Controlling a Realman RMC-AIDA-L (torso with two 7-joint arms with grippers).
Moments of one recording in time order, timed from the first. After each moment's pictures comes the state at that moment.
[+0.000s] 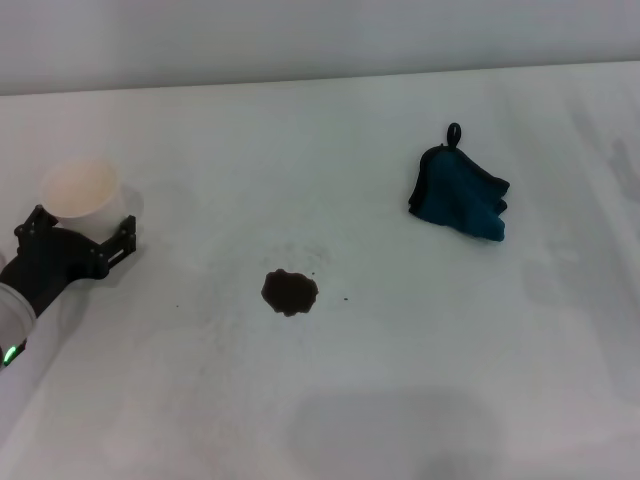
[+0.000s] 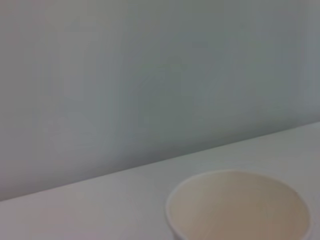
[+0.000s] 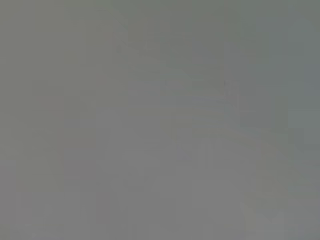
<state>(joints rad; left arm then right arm) -0.42 -2.09 1.73 0.26 -2.92 -0.74 2.75 0.38 2.01 -0.37 0.01 2.20 1.19 -2.54</state>
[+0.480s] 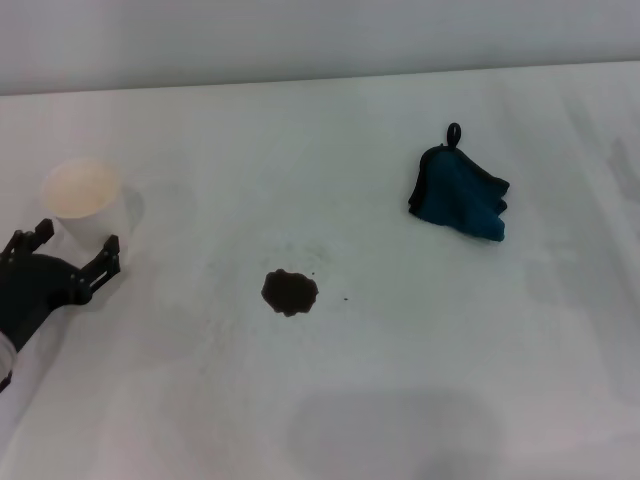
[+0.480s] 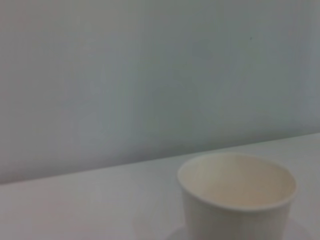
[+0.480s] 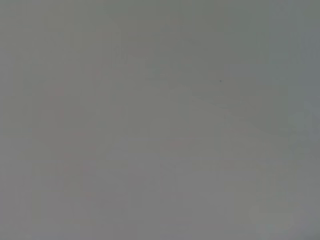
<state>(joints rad) -0.30 -2.09 1.74 0.33 -2.93 -0.81 2.75 0.38 2.01 -0.37 0.01 2.20 1.19 -2.49</state>
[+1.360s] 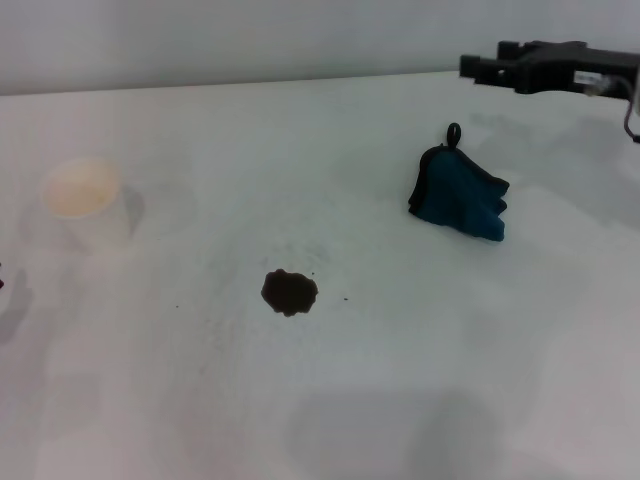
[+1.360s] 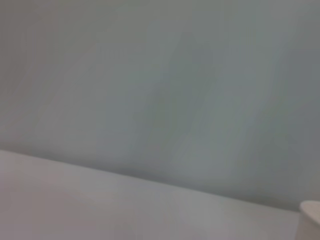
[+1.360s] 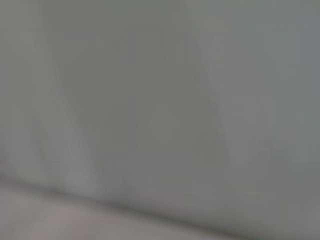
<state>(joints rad) -0.14 -2.09 1.52 0.28 -2.93 -1.04 2.56 0.45 1.98 -1.01 -0.89 1.34 1.03 -1.23</state>
